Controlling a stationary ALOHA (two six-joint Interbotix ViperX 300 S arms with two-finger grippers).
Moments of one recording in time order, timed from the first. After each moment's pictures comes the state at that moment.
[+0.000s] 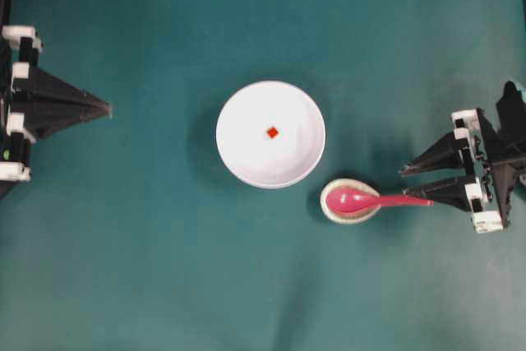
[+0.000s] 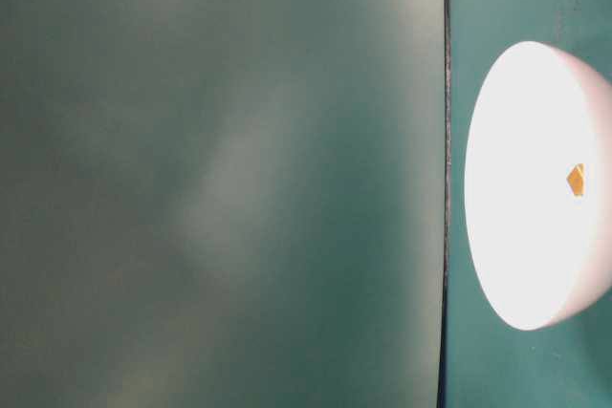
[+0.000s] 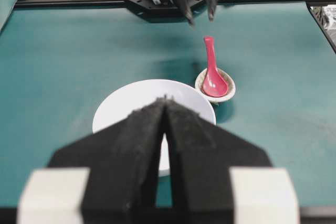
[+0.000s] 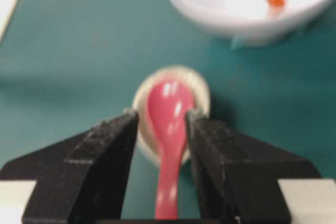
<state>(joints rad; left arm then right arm) 0.00 -0.96 1.16 0.02 -0.16 0.02 0.34 -0.37 1.42 0.31 -0.76 0.19</state>
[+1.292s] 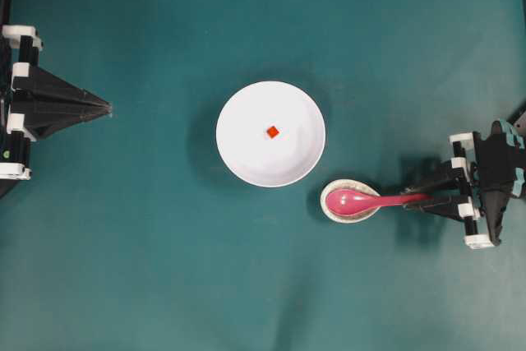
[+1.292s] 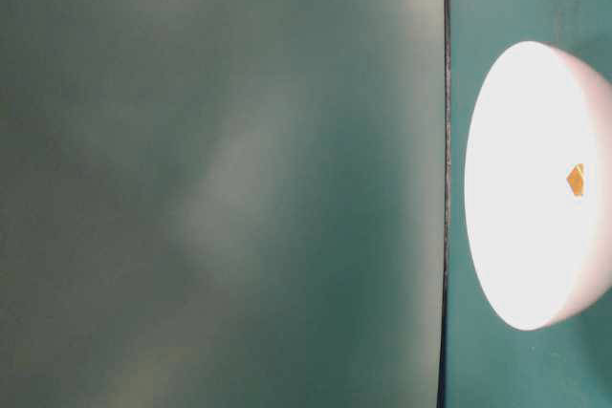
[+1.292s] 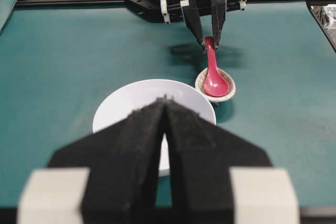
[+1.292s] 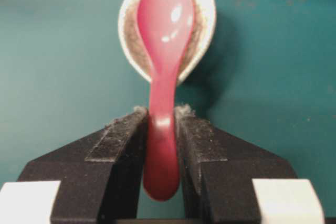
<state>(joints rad) 0.00 -0.96 1.16 0.02 -0.16 0.02 0.58 0.02 1.43 0.51 -1.08 0.17</state>
